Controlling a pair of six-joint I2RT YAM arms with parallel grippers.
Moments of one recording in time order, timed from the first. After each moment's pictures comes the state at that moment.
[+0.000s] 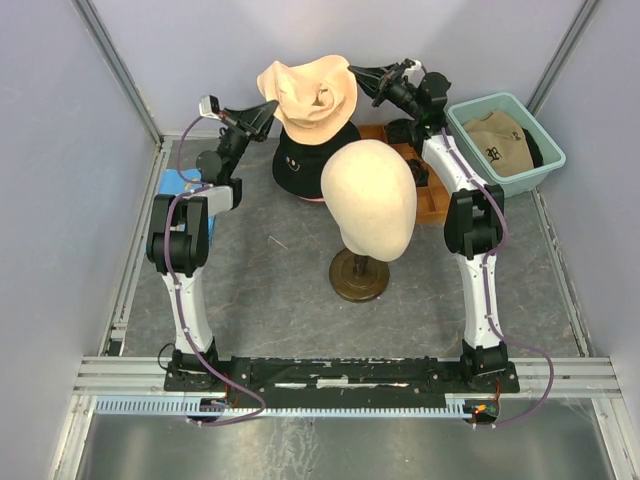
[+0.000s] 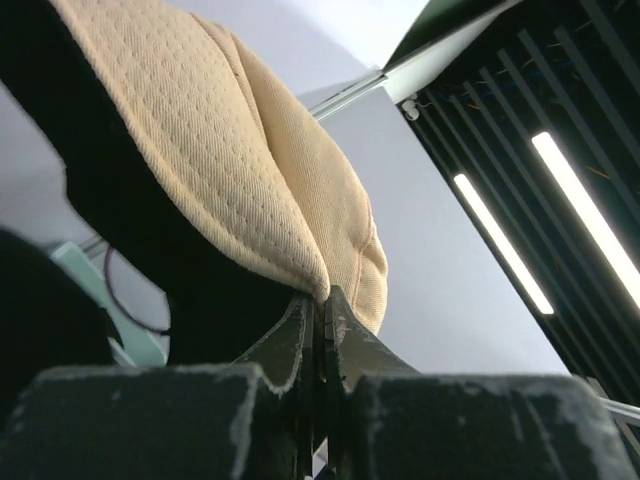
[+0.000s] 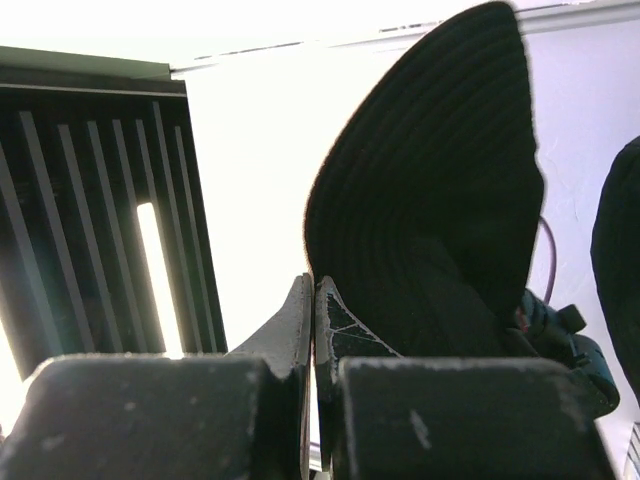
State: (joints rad) left arm -0.11 2.13 1.39 1.54 0.47 -1.75; right arm 0.21 2.44 2.26 0.55 -0.71 2.03
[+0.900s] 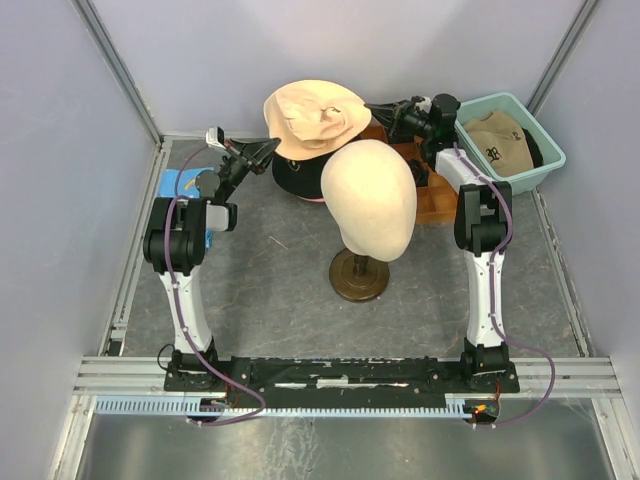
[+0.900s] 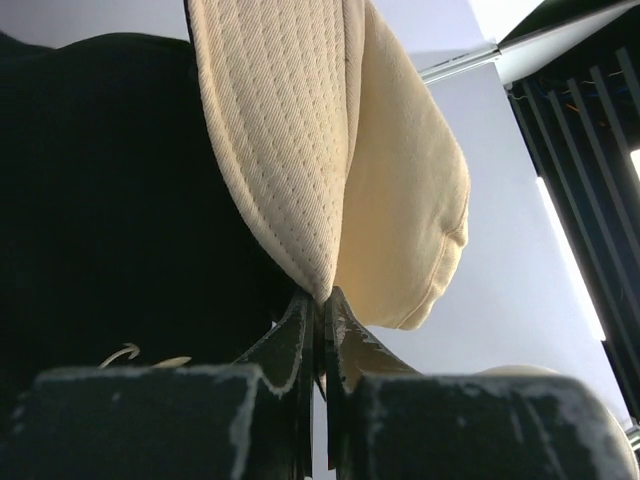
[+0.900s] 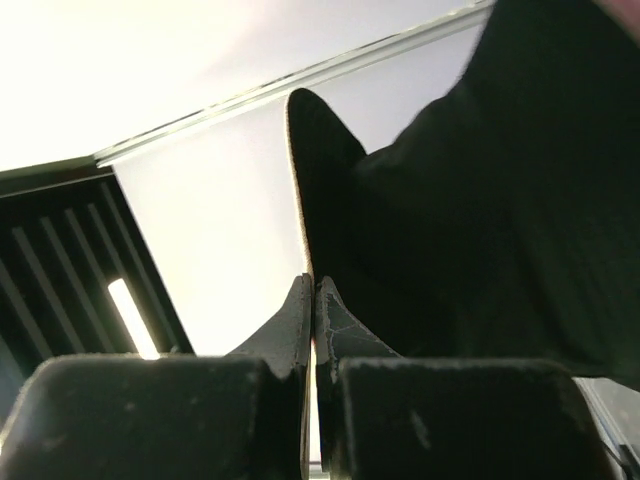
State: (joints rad) left arm -0.06 2.13 1.12 1.54 0.61 -1.68; right arm 0.12 2.45 2.04 0.49 -0.86 1.97
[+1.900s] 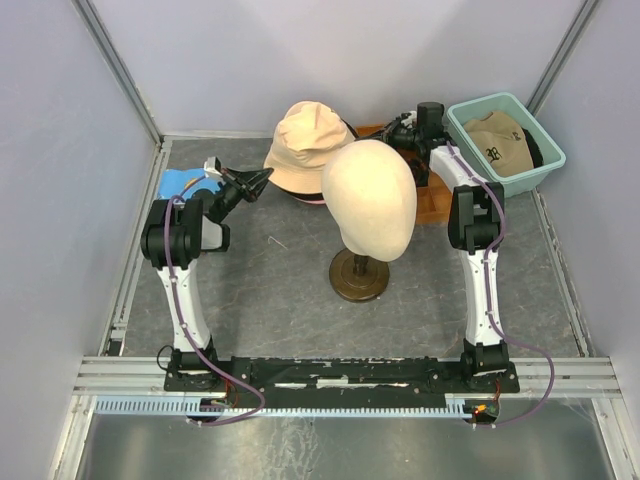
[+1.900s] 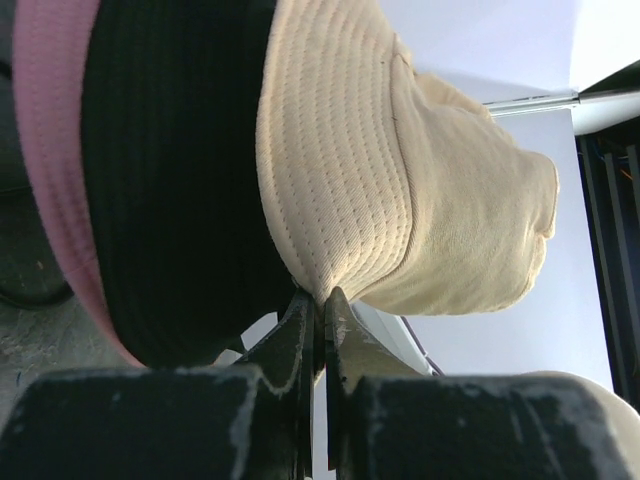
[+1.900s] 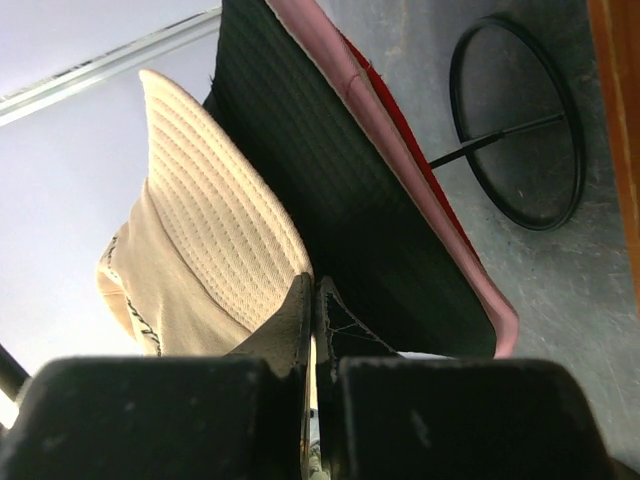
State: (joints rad) left arm 0.02 2.20 0.95 1.54 0.69 -1.68; right arm 0.12 2.54 2.18 -0.10 -0.94 1.42
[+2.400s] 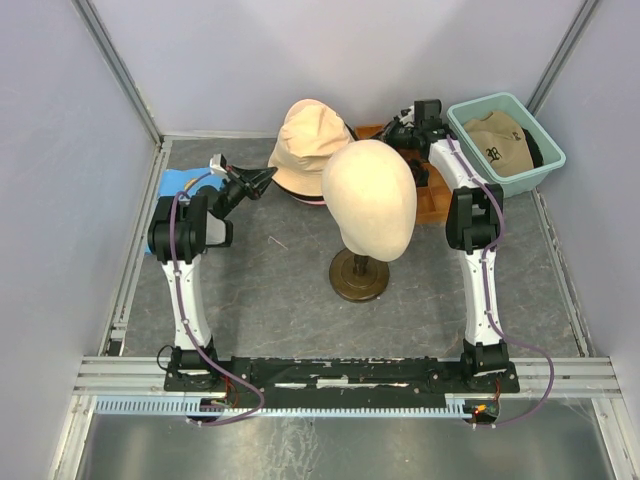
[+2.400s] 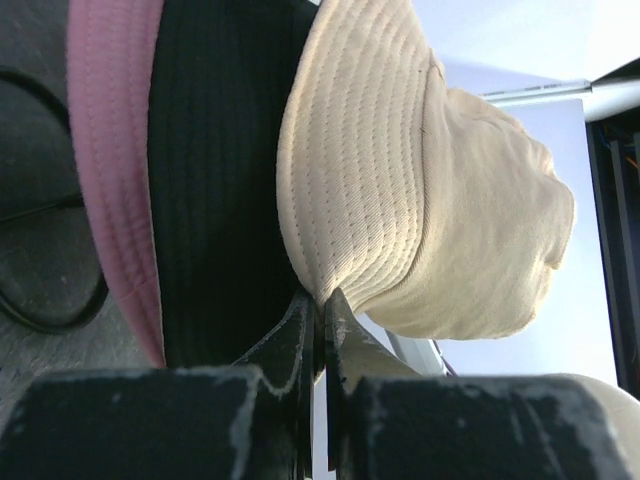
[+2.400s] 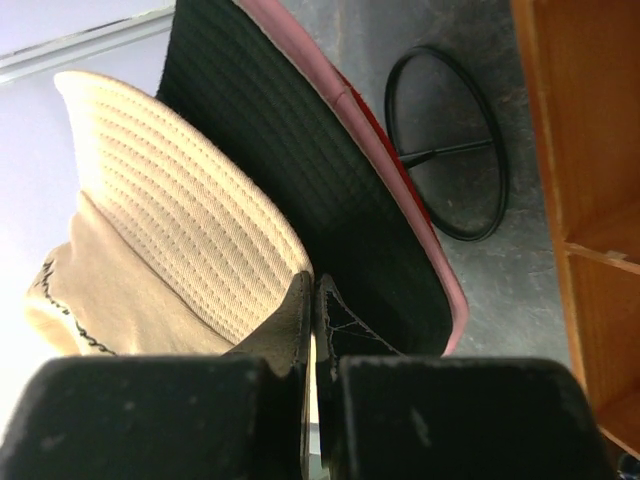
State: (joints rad) left arm 0.01 2.30 1.04 1.54 0.72 -1.69; right arm 0.13 2.57 2.32 -0.39 -0.85 1.16
